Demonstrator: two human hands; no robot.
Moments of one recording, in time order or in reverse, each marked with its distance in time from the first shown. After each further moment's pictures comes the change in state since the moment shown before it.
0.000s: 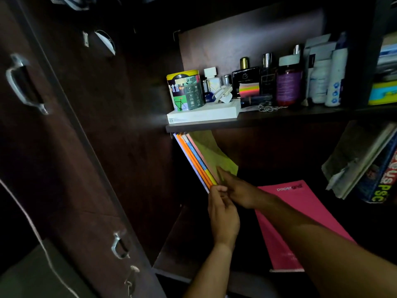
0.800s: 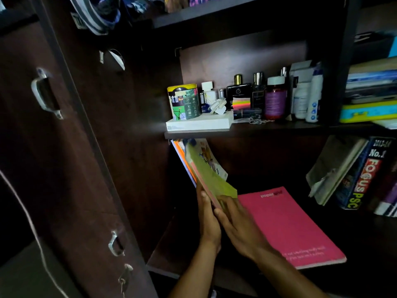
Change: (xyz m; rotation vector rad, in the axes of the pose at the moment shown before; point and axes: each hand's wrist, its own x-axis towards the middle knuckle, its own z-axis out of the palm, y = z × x) left_hand -0.009 0.016 -0.016 -0.569 -0.140 -0.116; right_hand -0.108 -0.038 0.042 -0.005 0.447 -0.167
